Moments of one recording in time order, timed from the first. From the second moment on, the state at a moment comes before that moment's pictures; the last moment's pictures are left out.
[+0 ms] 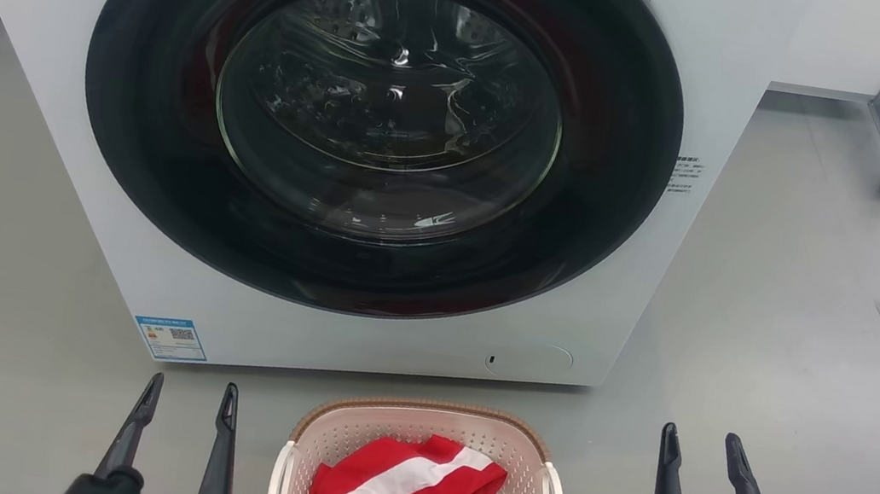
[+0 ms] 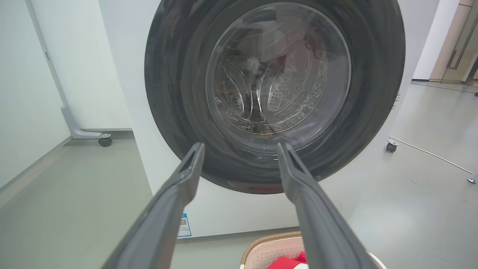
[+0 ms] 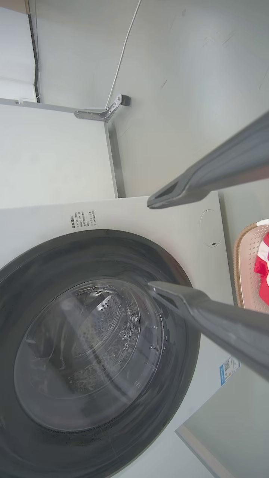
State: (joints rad) left arm 0.07 0.09 -0.18 0.06 -0.21 0.10 -0.24; right arm -0.01 -0.05 0.21 0.14 0.29 -0.10 -0.24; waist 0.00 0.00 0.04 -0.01
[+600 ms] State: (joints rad) left arm 0.09 0.09 -0.17 0.04 -0.17 0.10 -0.25; right arm 0.01 -0.05 0.21 0.12 0.24 -0.10 -0.25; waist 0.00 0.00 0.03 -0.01
